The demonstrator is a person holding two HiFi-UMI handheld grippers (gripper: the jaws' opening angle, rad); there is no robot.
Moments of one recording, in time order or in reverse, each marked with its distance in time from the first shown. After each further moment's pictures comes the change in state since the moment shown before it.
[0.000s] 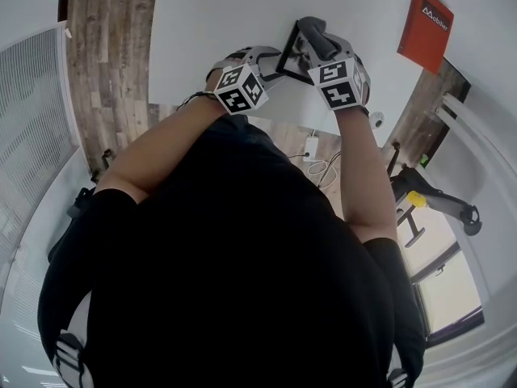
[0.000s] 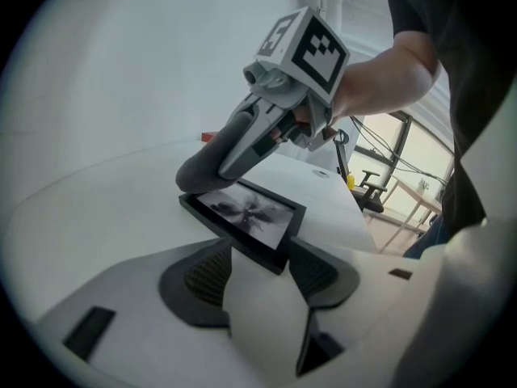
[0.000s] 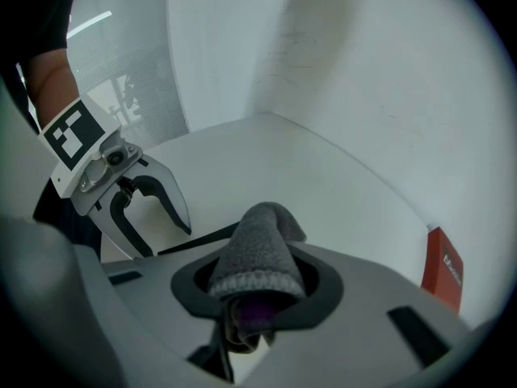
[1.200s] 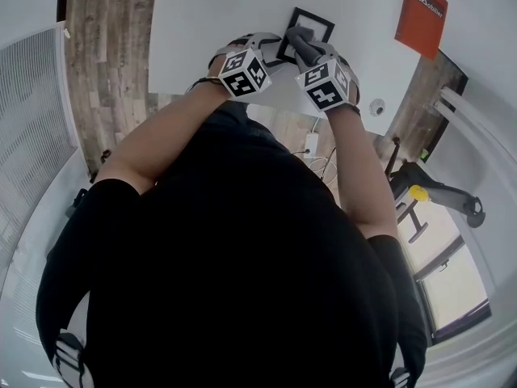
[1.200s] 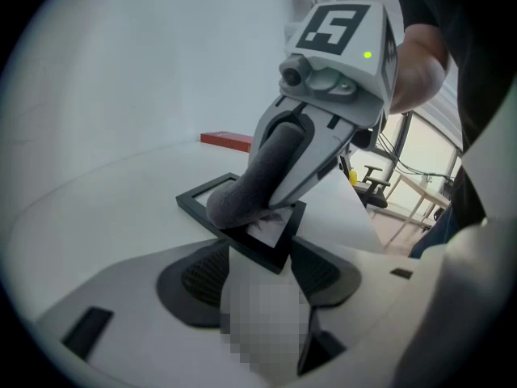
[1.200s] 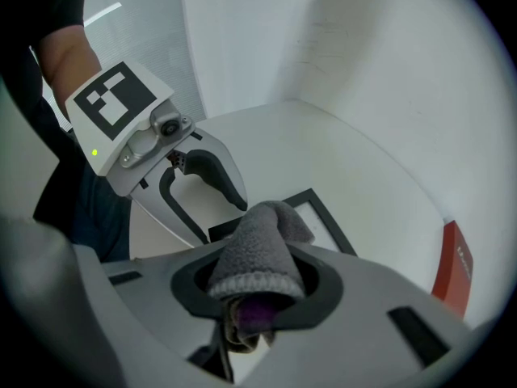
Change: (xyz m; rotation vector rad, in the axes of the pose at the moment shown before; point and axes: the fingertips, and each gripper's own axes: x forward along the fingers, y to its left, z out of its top) left arm 0.007 0.000 -0.003 0.028 0.007 0.029; right arm -0.004 0.064 -0.032 -0.068 0.080 0.082
